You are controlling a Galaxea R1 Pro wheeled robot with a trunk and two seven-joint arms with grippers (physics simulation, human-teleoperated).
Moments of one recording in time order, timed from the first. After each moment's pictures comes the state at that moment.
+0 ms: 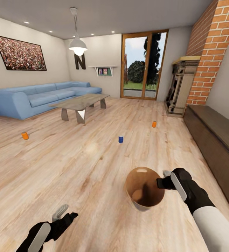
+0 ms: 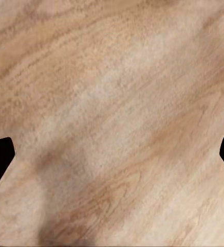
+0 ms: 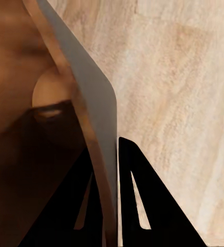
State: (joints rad) left arm -0.32 0.08 0.10 -0.82 0.81 0.56 0.12; right arm -0.70 -0.16 0.08 -0.92 -0.30 1.05 -0.03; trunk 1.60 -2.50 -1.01
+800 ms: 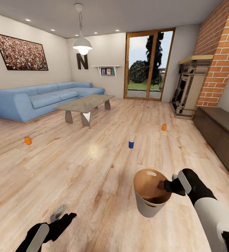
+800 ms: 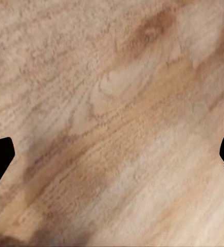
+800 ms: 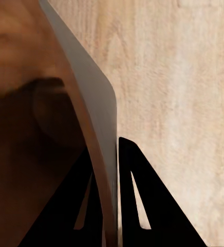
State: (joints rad) left arm -0.31 0.08 0.12 -0.83 0.81 0.56 0.11; right arm -0.80 -0.16 -0.13 -0.65 -0.31 1.05 -0.11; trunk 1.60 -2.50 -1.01
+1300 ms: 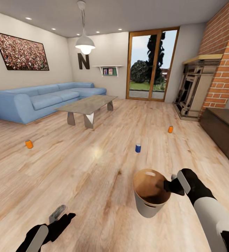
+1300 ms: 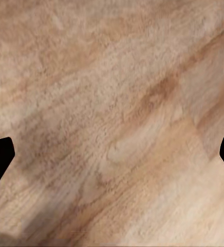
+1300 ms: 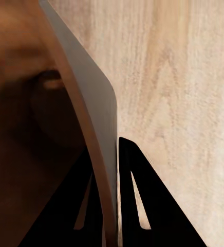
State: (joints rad) left arm -0.30 0.08 0.13 -0.84 0.81 0.53 0.11; right arm -0.80 -0.16 -0.11 -0.64 -0.30 1.05 -0.09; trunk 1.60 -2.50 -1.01
